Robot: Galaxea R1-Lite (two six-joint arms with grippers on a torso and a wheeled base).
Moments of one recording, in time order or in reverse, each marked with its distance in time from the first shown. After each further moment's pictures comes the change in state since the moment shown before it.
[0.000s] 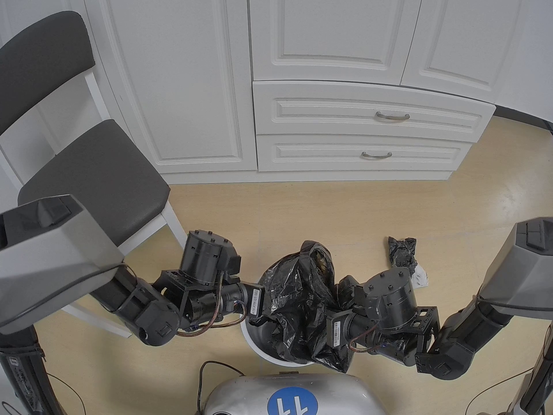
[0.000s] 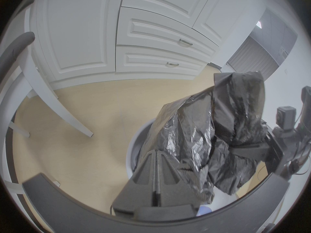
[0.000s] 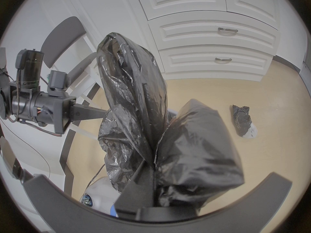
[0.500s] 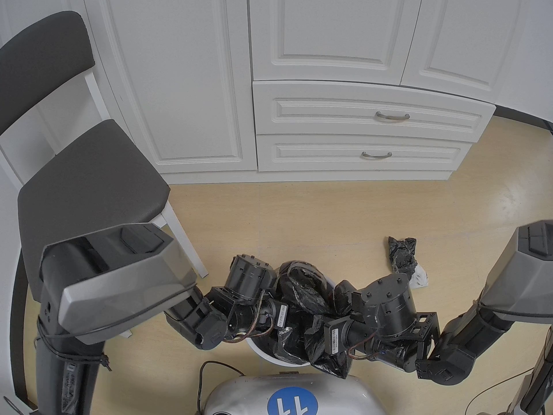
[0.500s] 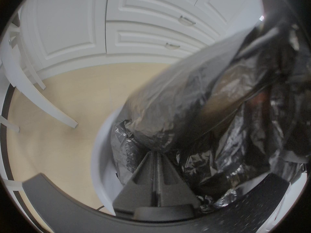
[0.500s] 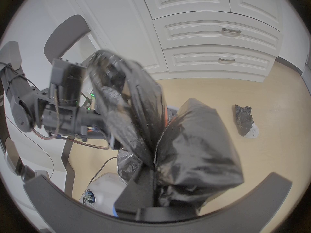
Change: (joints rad) left arm -0.045 0.290 -0.215 0.018 0.011 -0.026; right arm 0.028 -0.009 0.019 0.001 -0.001 -0.002
